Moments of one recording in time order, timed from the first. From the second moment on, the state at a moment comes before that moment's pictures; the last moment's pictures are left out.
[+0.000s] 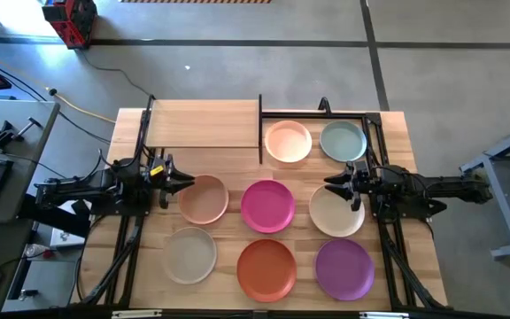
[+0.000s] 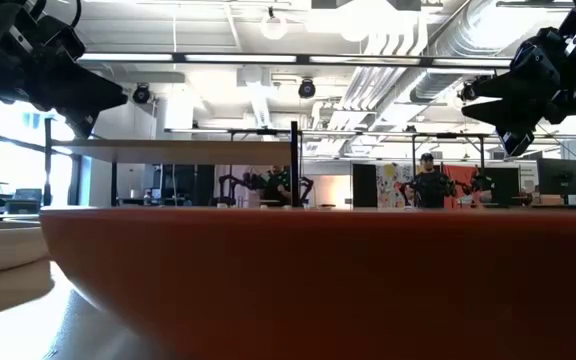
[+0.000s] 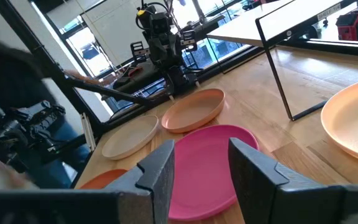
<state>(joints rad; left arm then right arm) 0.10 0.01 0.08 -0.19 0.03 -0.27 0.01 0.08 0.01 0.02 0.05 0.47</state>
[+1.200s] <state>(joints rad) 0.10 0.01 0.08 -0.15 0.01 -0.23 0.01 0.08 0.01 0.02 0.05 0.47</state>
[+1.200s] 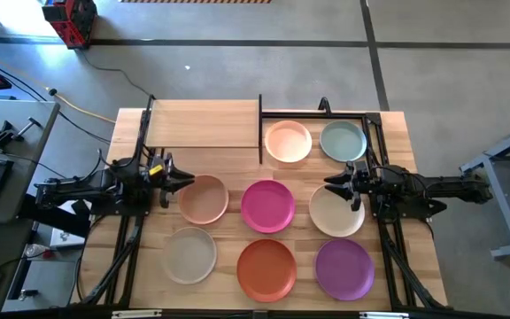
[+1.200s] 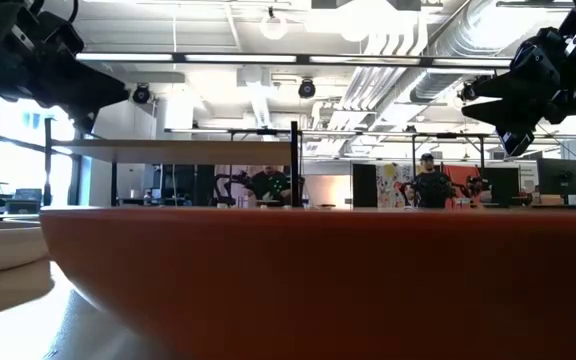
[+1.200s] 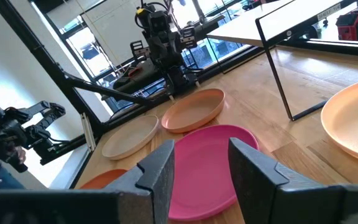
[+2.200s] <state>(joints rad) 0.10 0.01 0.08 0.01 -0.12 -0.31 0.01 0.08 0.01 0.02 0.05 0.47</state>
